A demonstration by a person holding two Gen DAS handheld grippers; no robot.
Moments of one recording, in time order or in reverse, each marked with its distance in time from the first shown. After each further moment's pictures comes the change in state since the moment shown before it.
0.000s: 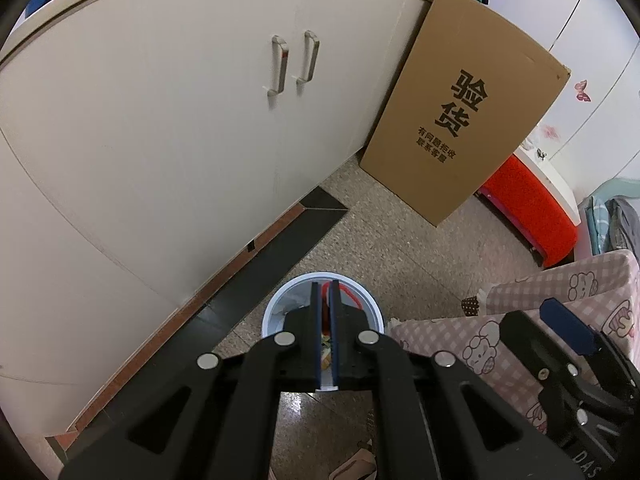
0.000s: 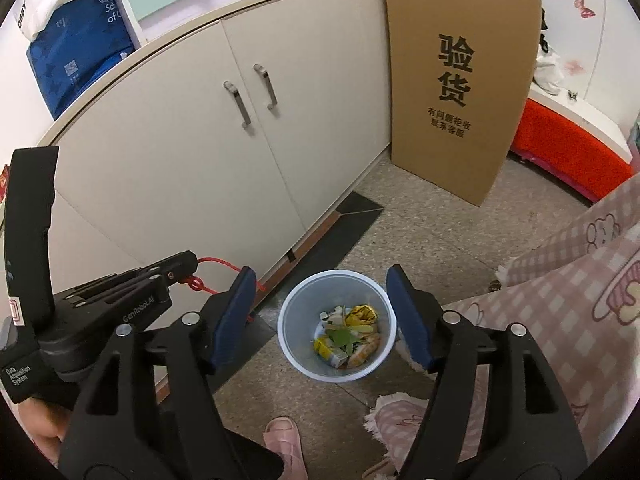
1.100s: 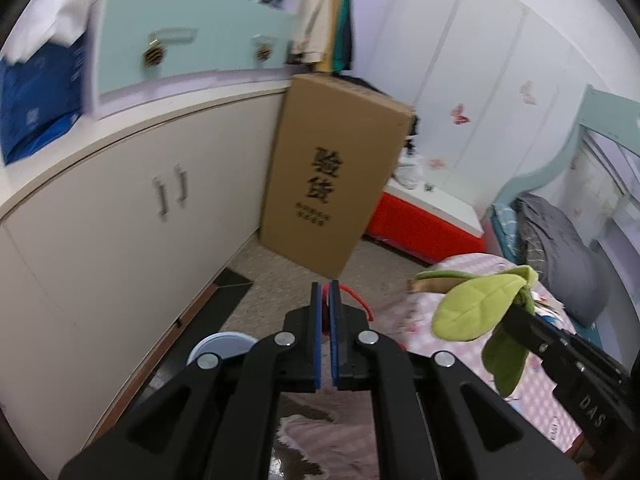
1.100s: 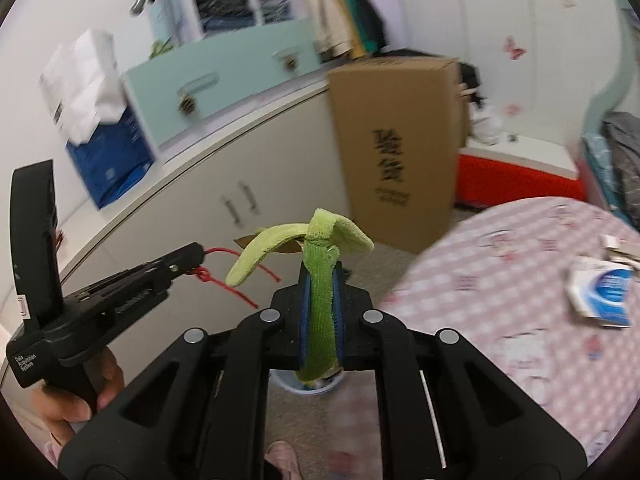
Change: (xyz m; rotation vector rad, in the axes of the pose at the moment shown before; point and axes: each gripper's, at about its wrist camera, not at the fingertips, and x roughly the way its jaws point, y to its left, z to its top) left arm -0.194 -0.136 -0.032 0.185 -0.276 -0.240; right arm -0.206 -0.056 -0.009 0.066 -0.250 0.007
